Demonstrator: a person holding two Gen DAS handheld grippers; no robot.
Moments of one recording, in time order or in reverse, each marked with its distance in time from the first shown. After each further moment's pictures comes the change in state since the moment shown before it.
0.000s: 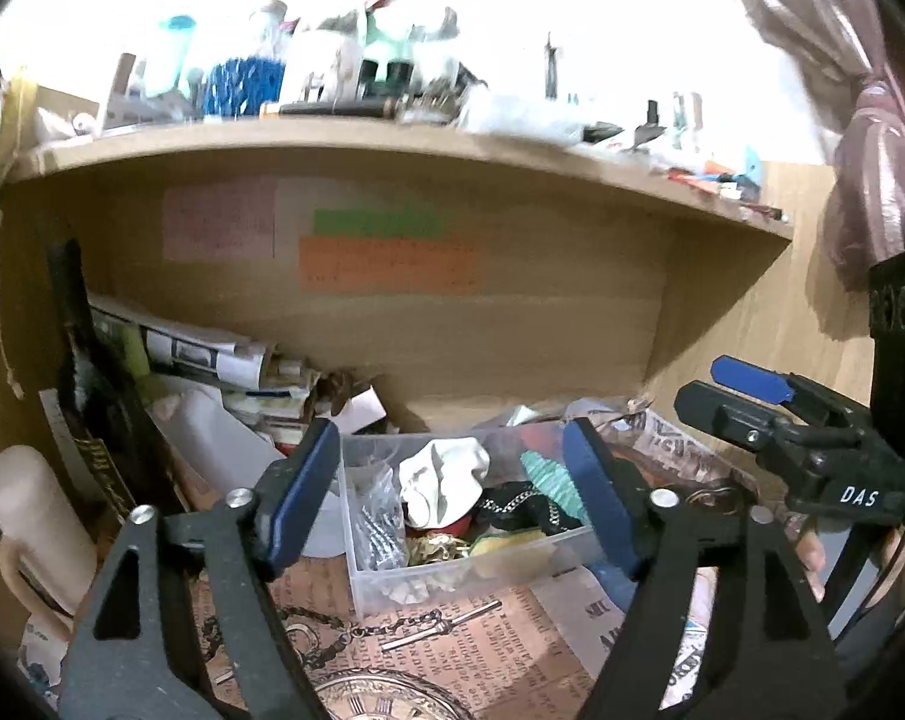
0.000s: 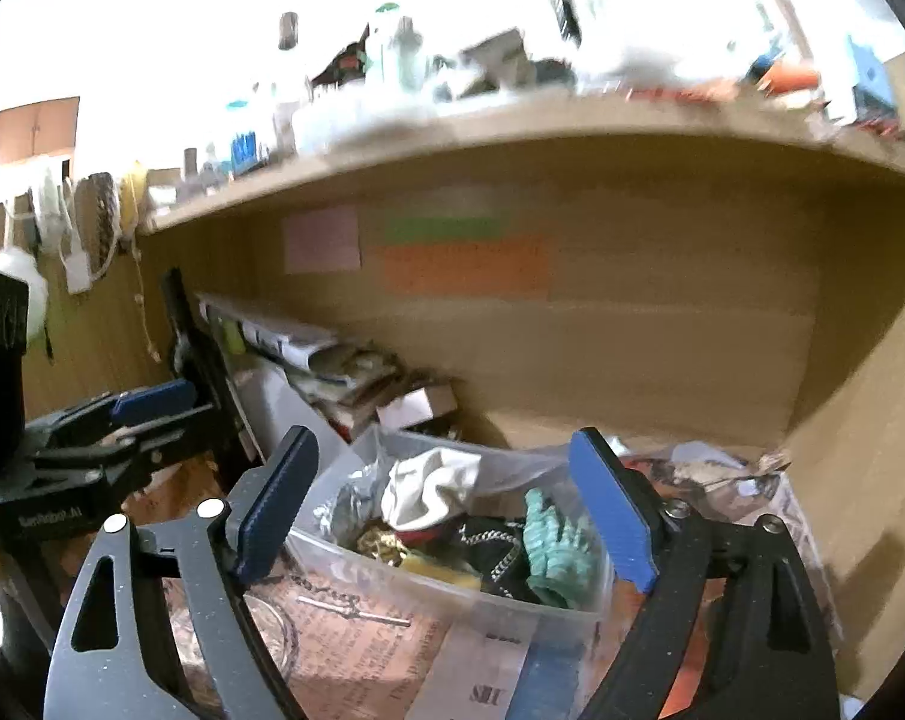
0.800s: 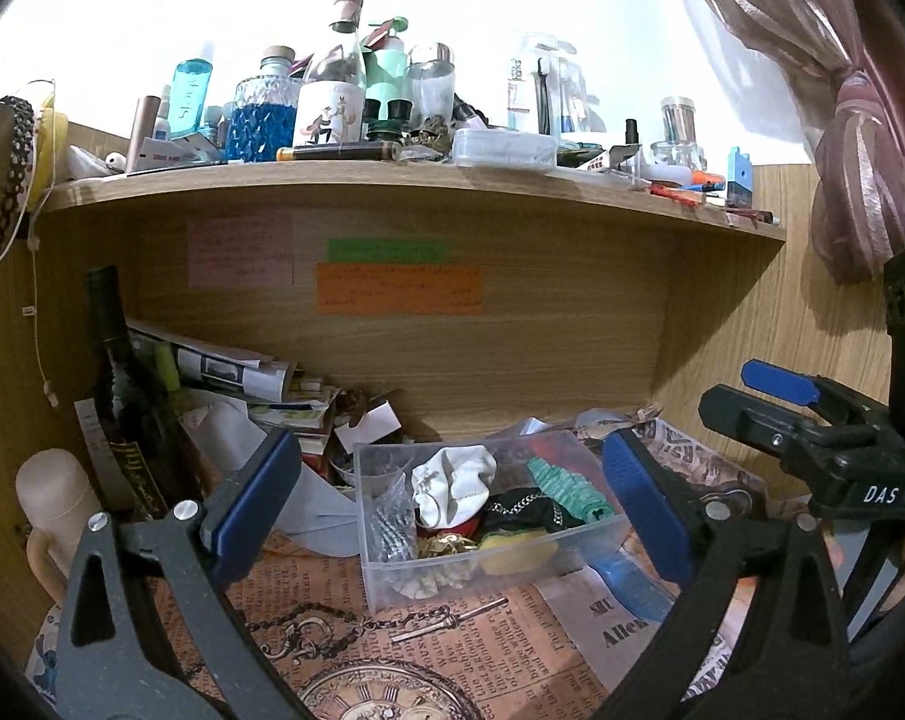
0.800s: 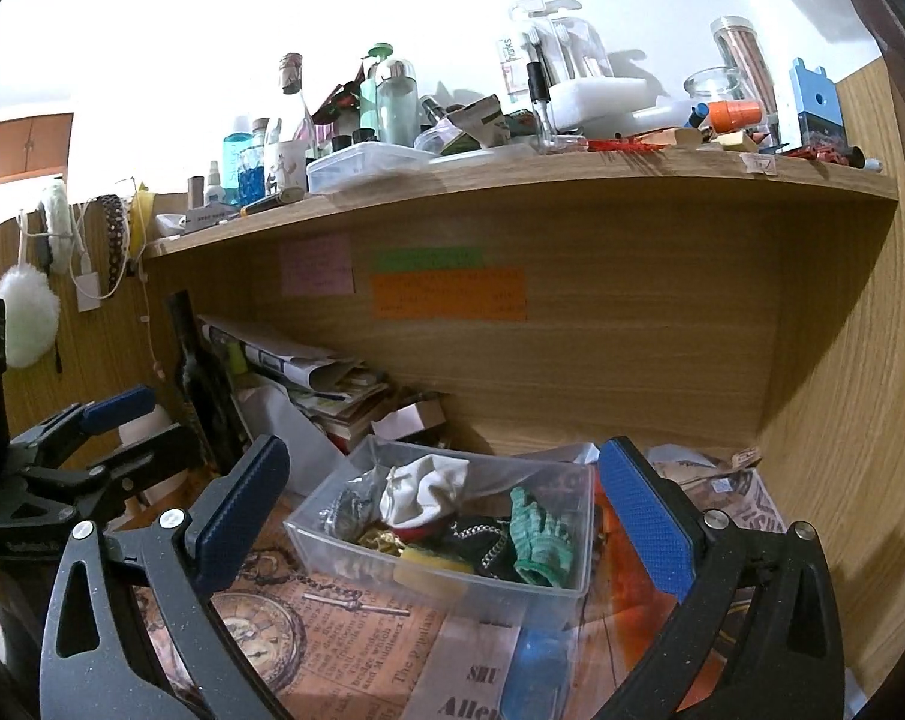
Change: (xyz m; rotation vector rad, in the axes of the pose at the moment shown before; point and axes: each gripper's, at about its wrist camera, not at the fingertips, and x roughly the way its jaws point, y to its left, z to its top) left arm -0.027 -0.014 -0.006 0.025 -0.055 0.060; right arm -0.027 0.004 -0.007 0.010 -0.041 -0.036
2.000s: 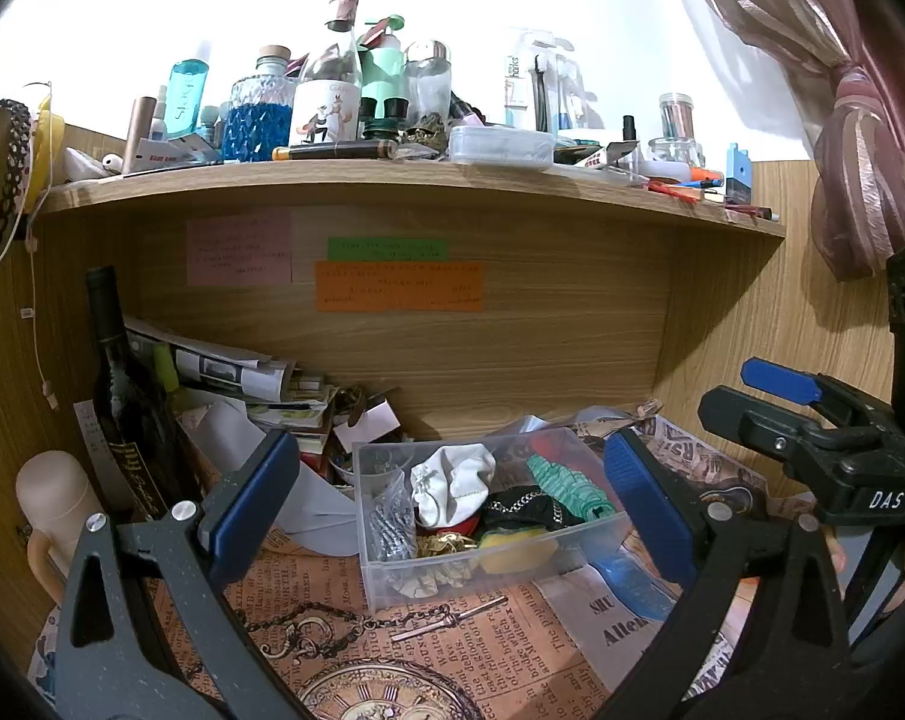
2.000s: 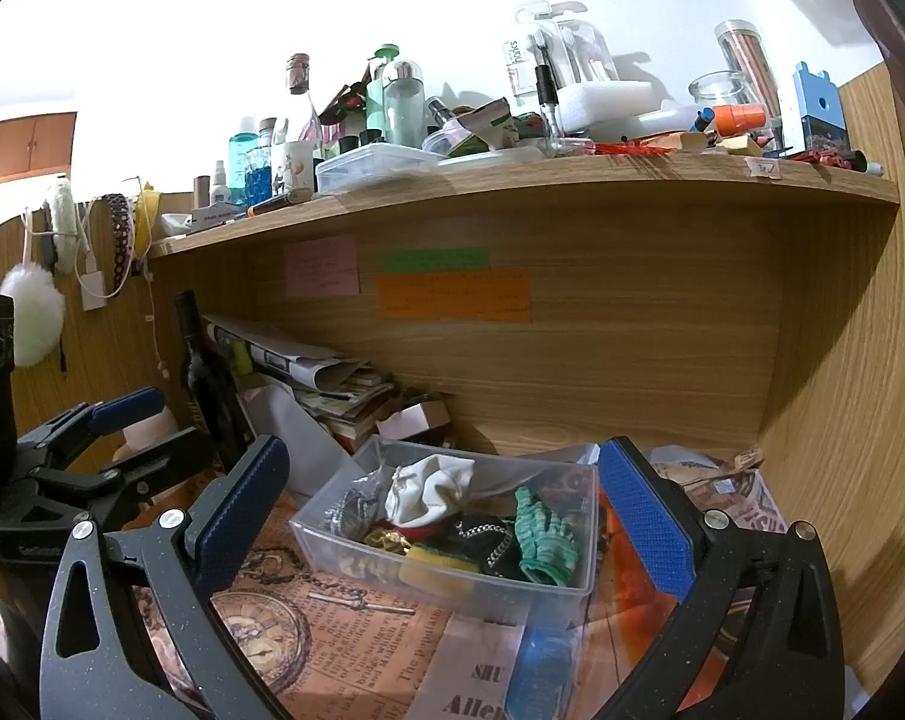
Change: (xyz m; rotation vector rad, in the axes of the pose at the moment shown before) left arm 0.000 -0.002 -0.001 0.002 0.000 0.001; right arm -0.002 0.004 0.000 -0.002 0.001 0.001
